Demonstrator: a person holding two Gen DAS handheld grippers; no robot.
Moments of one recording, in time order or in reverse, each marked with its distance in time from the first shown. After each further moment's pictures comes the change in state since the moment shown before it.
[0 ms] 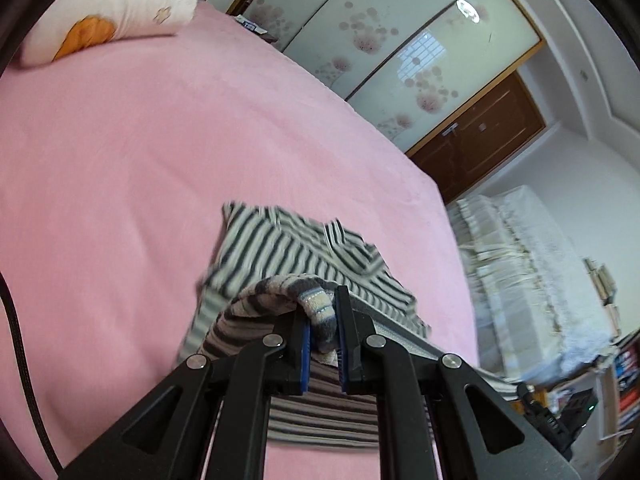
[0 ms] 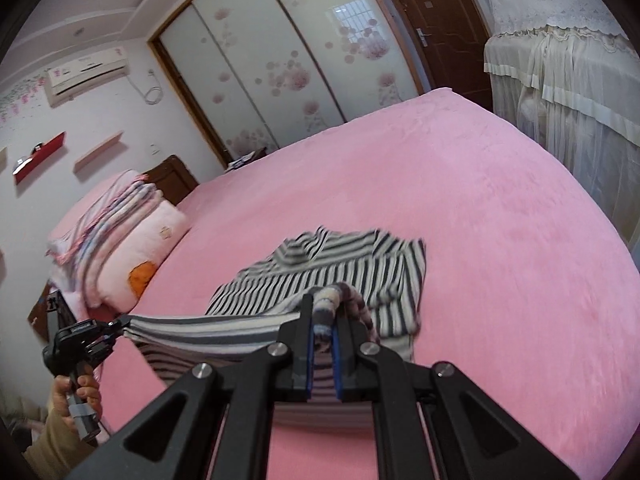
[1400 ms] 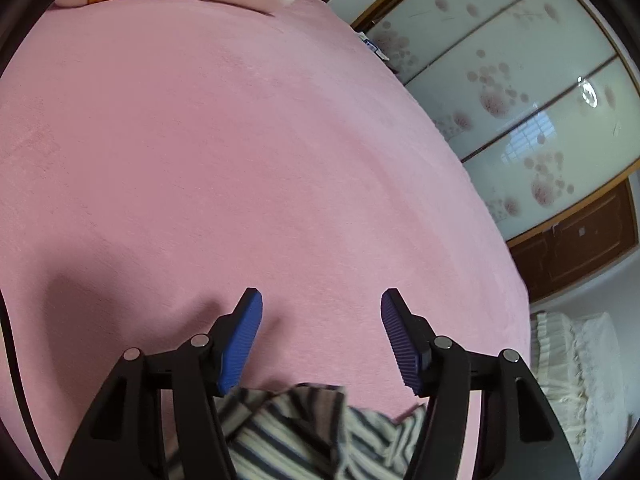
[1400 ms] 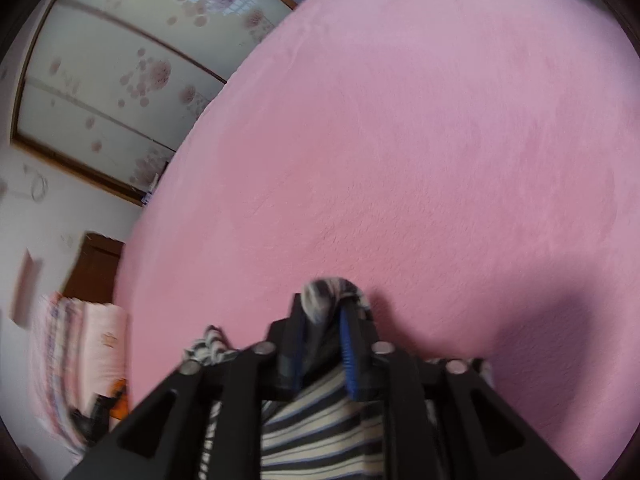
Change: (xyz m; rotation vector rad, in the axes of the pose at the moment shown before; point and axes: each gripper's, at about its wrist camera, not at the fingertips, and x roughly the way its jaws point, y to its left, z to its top) left arm 0.228 0.069 0.098 -0.340 -0.149 0.281; right arm 0.293 -0.111 0.051 0.588 0.198 -0.068
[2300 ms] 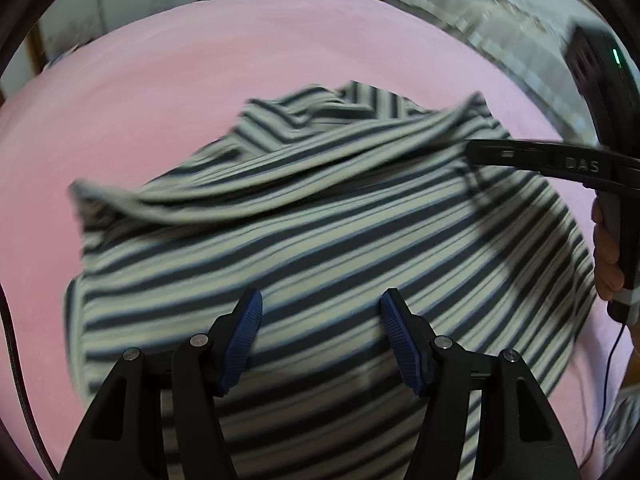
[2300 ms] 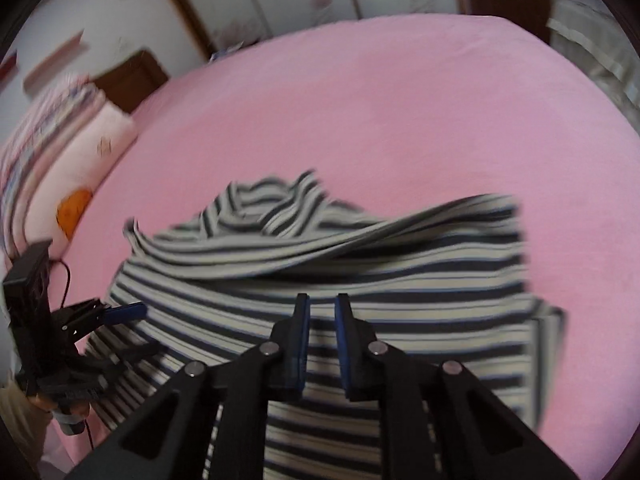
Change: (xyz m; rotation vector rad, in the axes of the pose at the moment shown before) left arm -0.044 -0.069 -0.192 1.181 0.489 -0.160; right arm 0.015 0.099 -0.174 -0.749 0.162 -0.145
